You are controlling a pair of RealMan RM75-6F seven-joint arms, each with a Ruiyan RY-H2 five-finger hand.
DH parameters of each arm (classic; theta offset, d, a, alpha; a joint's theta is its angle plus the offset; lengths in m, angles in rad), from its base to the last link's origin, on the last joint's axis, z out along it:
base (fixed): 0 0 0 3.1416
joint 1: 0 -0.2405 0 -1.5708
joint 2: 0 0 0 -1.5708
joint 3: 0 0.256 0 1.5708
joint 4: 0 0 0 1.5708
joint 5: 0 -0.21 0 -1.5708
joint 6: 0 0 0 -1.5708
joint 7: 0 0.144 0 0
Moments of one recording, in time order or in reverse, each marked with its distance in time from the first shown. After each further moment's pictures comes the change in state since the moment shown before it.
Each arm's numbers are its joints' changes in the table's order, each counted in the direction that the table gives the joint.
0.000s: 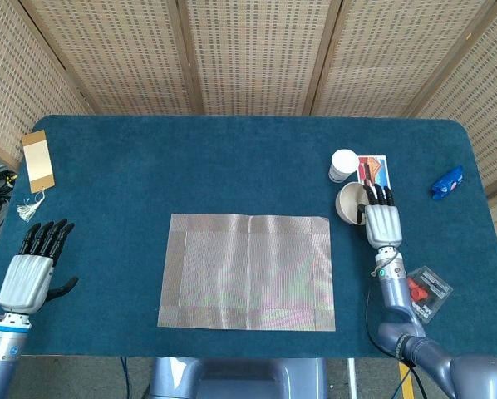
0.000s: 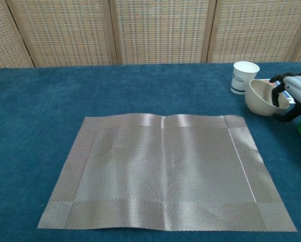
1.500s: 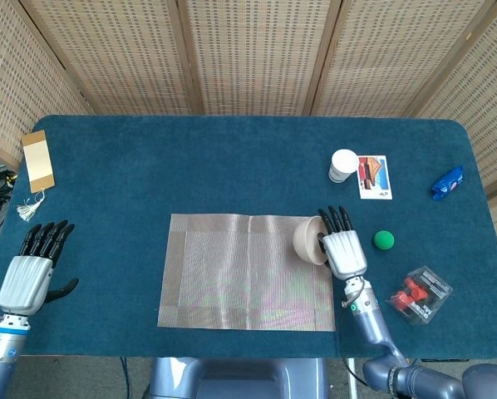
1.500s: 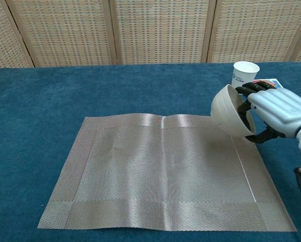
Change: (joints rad) left arm -0.010 -0.016 -0.006 0.017 -0.015 0.006 -0.030; right arm 0.082 -0.043 -0.118 0.436 0.130 -0.197 -0.345
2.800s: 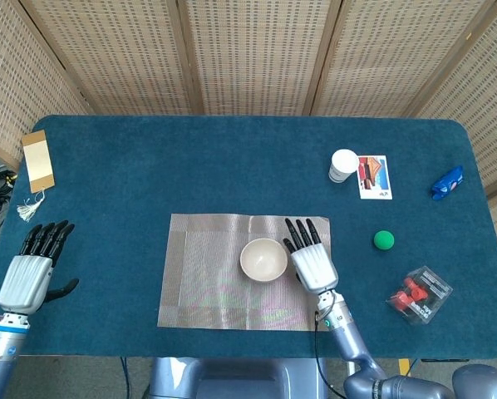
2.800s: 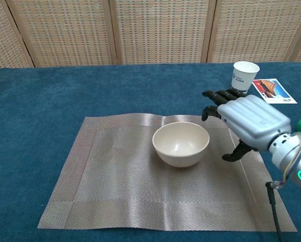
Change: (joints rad) left arm 0.003 -0.001 -0.001 -0.009 0.007 0.022 -0.023; right arm 0.001 0.029 -0.009 0.172 0.008 0.001 -0.246
